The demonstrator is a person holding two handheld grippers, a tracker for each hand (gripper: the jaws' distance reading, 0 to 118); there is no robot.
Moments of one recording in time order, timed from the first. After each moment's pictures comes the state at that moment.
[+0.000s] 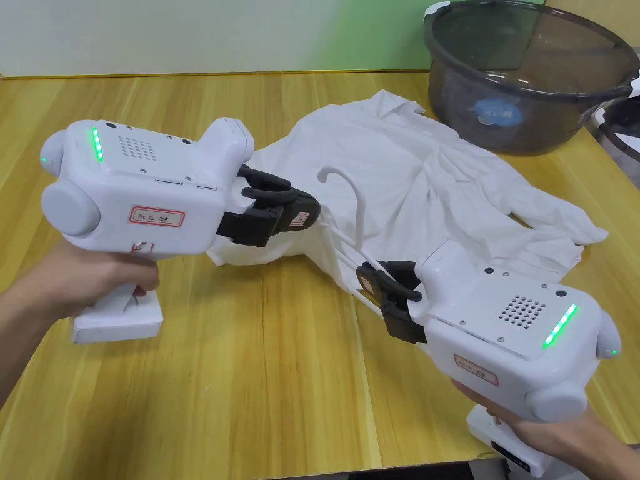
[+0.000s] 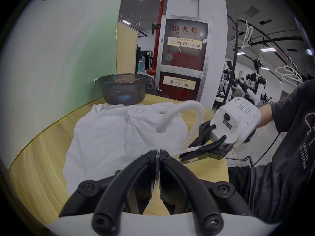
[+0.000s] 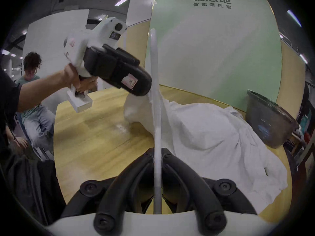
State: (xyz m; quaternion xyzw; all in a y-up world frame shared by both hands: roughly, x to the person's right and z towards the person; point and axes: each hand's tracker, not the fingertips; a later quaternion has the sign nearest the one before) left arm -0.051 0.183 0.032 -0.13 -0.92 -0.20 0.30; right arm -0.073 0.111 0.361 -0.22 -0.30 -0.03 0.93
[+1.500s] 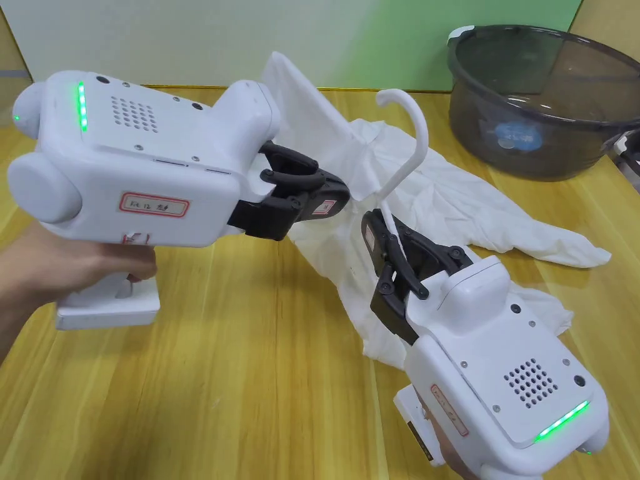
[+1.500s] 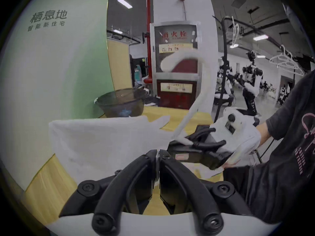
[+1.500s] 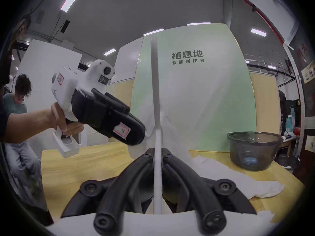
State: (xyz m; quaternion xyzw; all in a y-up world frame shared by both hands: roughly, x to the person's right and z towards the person) left arm -0.081 0.242 0.043 -0.05 -0.92 -0.23 0.32; right arm -0.106 0.123 0.328 0.03 -0.40 0.05 0.92
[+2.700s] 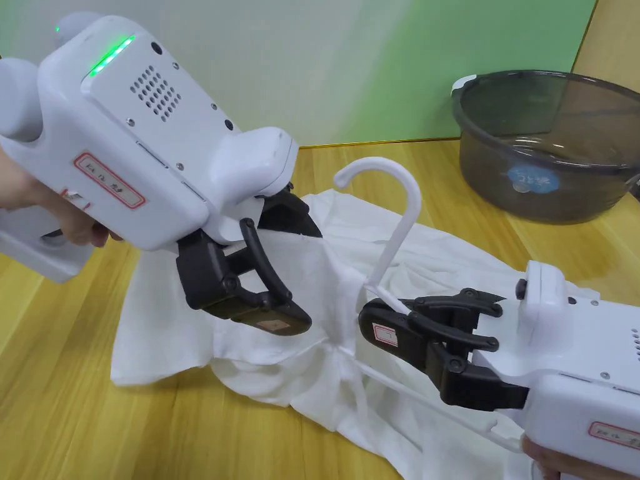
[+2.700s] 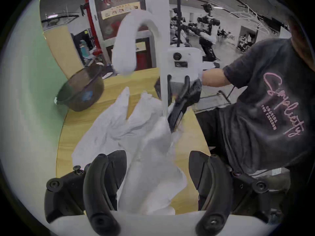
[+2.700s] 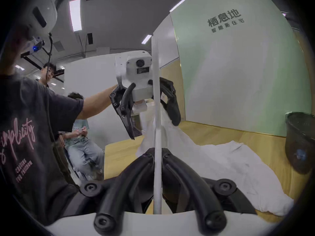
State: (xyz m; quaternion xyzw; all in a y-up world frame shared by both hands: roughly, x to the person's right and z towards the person) left arm -0.024 0.321 0.031 -0.01 -0.89 -0.45 0.07; right arm -0.040 0.179 0.363 -0.05 -0.09 -0.07 0.99
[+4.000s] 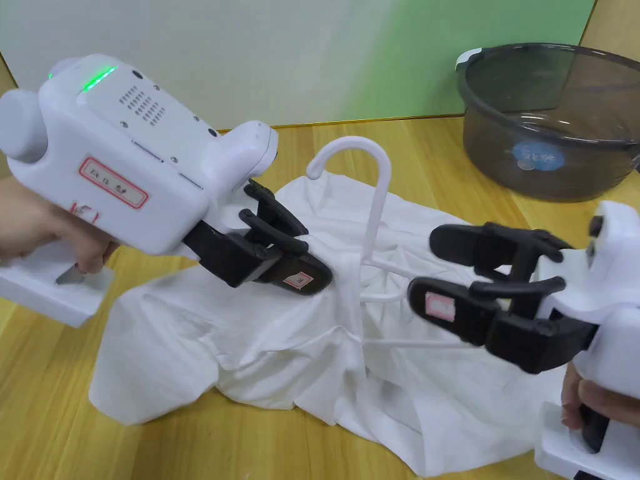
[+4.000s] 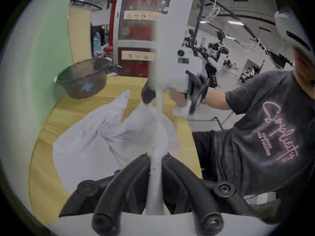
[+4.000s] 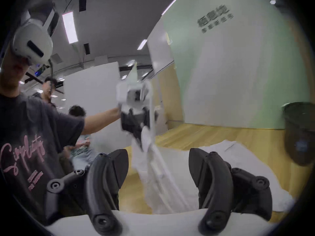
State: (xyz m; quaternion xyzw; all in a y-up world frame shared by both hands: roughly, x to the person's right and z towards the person) left arm -0.019 0.272 0.005 -0.12 -0.92 -0.35 0.11; right arm -0.024 0.197 0.399 -0.01 -0.14 -0.11 0.98
